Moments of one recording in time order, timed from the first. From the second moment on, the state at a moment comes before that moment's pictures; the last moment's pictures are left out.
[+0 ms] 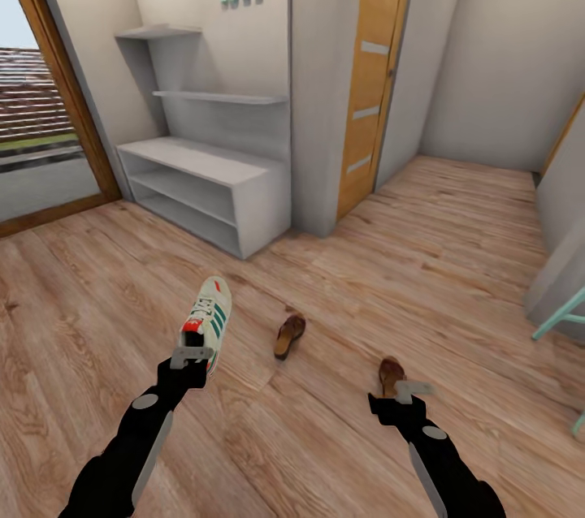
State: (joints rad) left arm -0.35 0.02 0.00 -1.18 -0.02 0.34 -0.01; right arm -0.36 -0.01 -0.01 -0.86 -0.01 0.20 0.00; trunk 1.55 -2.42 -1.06
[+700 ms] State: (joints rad) left arm -0.35 0.02 0.00 -1.18 -0.02 0.34 -0.01; right arm -0.36 -0.01 -0.01 -0.86 -0.01 0.20 0.00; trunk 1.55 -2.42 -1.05
